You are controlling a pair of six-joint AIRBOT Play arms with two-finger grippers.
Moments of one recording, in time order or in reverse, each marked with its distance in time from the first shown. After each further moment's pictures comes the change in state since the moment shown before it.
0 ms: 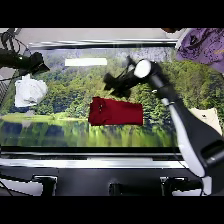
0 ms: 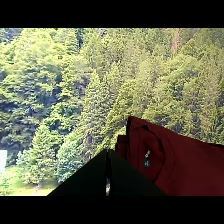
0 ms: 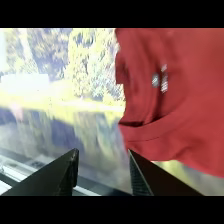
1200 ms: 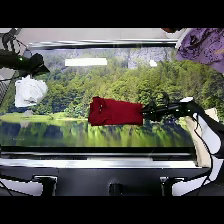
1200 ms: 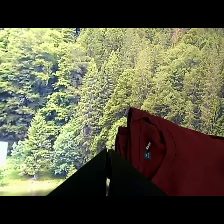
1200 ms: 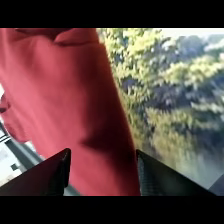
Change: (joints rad) left arm -0.001 0.000 -0.001 0.000 -0.032 -0.003; right arm -0.536 -0.116 -0.658 0.478 0.020 -0.857
